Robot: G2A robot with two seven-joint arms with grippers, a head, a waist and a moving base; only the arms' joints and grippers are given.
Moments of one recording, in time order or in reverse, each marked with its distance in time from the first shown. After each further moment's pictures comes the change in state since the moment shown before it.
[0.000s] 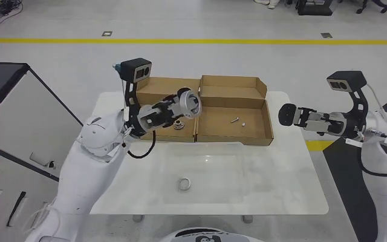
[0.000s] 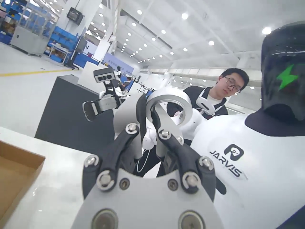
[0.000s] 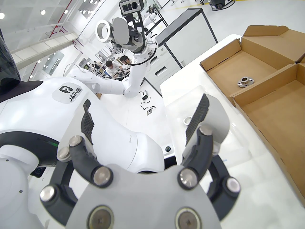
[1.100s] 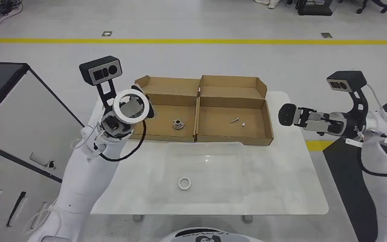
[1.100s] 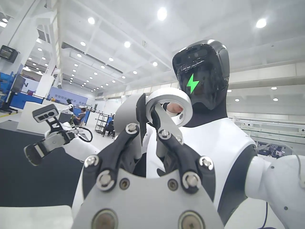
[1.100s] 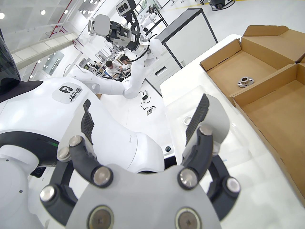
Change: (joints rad) left arm 0.011 -0.012 -0.030 0.058 -0.457 -0.235 -0.191; right arm 0.000 0.000 0.000 0.000 0.000 0.000 0.000
